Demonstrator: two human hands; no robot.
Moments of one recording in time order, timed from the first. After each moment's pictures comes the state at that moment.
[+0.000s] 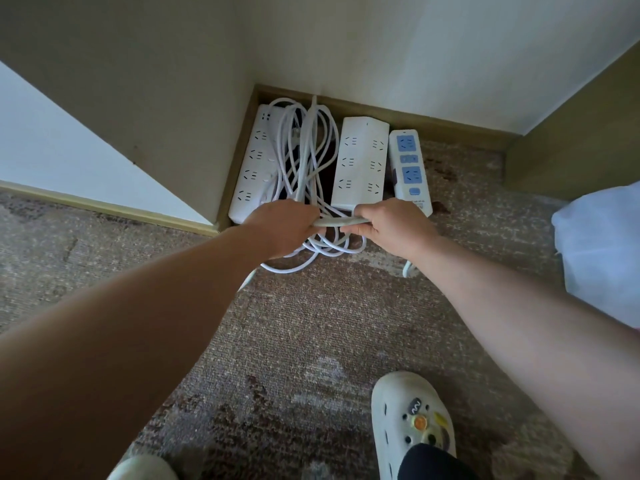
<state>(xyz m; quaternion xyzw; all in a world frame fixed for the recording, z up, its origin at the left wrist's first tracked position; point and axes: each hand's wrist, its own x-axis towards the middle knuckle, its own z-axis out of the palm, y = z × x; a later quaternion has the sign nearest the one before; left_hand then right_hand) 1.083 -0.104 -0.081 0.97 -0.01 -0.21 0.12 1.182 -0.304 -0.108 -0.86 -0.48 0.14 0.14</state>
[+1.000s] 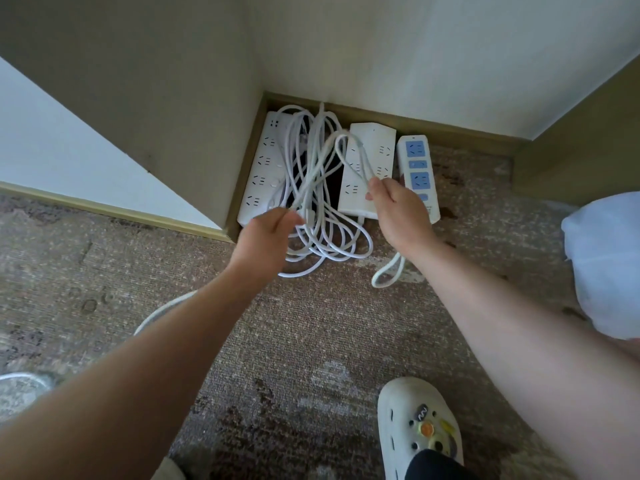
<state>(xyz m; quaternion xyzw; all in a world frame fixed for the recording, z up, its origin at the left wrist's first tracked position) 1.034 -0.111 -0.067 0.81 0.34 -0.05 0.48 1.174 -0.285 -0.099 -0.89 -0.17 0.18 0.39</state>
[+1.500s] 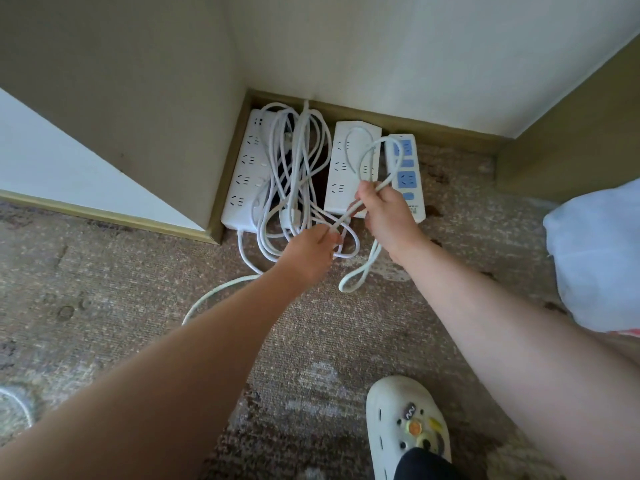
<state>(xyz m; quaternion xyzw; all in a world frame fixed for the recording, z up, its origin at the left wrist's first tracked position) 1.065 -0.169 -0.086 0.77 0.27 -0.19 0.54 1.176 -0.287 -0.113 -0.79 -0.06 0.27 0.55</state>
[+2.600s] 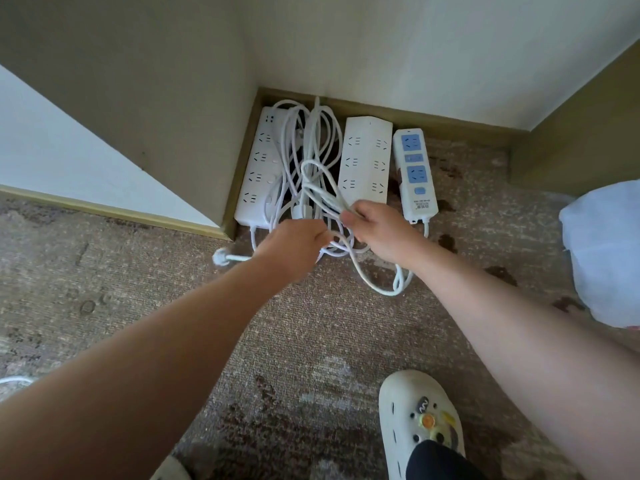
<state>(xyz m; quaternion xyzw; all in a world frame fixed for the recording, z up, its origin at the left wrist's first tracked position) 1.058 -0.132 -0.077 0.93 0.16 -0.18 0.28 1.156 -0.287 -0.104 -0.84 -0.29 0.32 0.34</state>
